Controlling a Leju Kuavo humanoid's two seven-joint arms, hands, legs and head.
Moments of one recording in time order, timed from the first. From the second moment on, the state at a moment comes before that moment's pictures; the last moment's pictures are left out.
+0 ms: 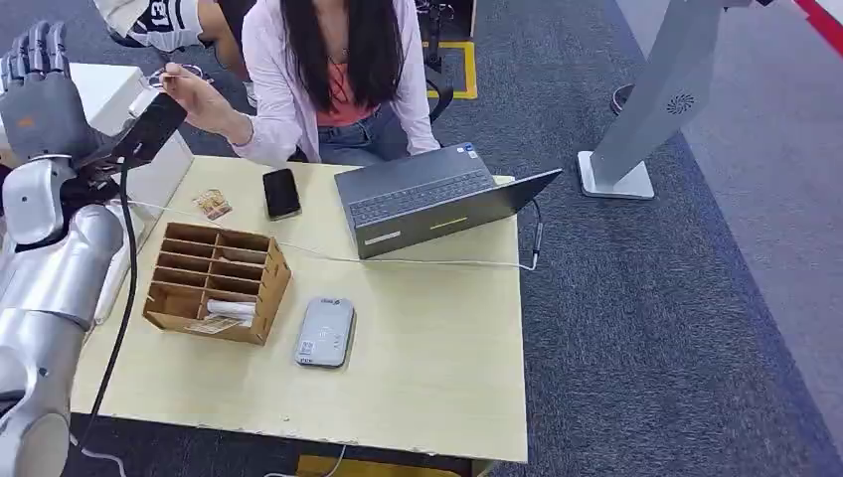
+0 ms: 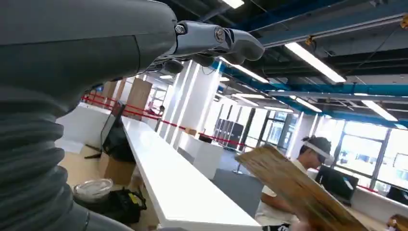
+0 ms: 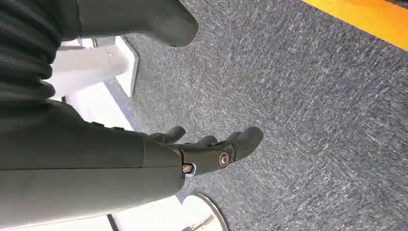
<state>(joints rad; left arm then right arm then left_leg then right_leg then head) -1.06 0.07 -0.21 -0.62 -1.19 0.50 0.02 -0.09 0.18 -0.89 -0.20 1.44 -0.18 0.15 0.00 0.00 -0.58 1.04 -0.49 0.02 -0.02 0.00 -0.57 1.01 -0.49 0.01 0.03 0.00</state>
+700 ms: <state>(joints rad) -1.08 0.07 -0.23 -0.57 -1.21 0.50 0.03 -0.09 0.18 -0.89 -0.20 1.45 -0.18 0.14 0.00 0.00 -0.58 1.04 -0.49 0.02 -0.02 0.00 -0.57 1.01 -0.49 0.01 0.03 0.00</state>
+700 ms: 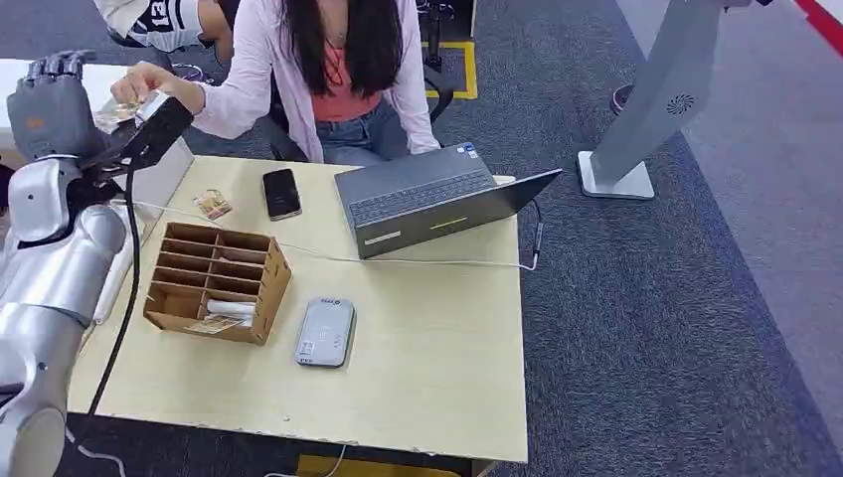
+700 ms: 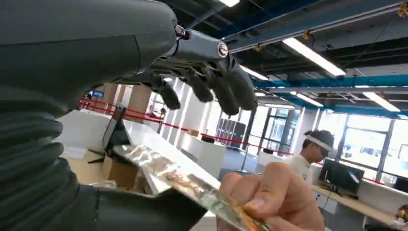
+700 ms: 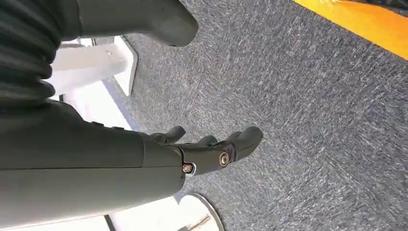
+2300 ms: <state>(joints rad) -0.53 -0.02 -0.45 -1.16 -1.16 0.50 -0.07 -0.09 0.18 -0.93 -0.19 1.40 -0.20 0.14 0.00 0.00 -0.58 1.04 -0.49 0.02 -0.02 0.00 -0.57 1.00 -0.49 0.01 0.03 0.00</state>
